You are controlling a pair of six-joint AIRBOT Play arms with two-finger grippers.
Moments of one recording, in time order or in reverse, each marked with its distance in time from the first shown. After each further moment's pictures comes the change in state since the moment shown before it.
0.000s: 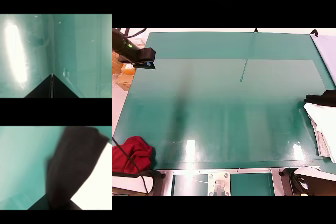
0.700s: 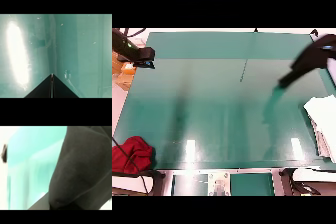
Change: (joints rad) left arm 0.000 0.000 0.004 0.021 0.018 -0.003; right arm 0.452 -0.128 0.076 0.464 -0.216 -0.155
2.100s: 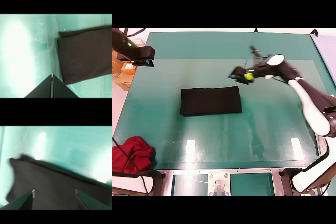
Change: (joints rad) left arm 0.000 0.000 0.000 0.018 0.038 0.003; right arm 0.802 -0.347 -0.161 -0.069 -0.344 -0.127
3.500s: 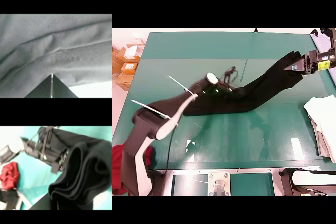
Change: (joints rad) left arm -0.564 -0.473 -0.201 -0.828 0.654 0.186; right arm -0.465 0.340 0.048 0.129 0.661 -0.167
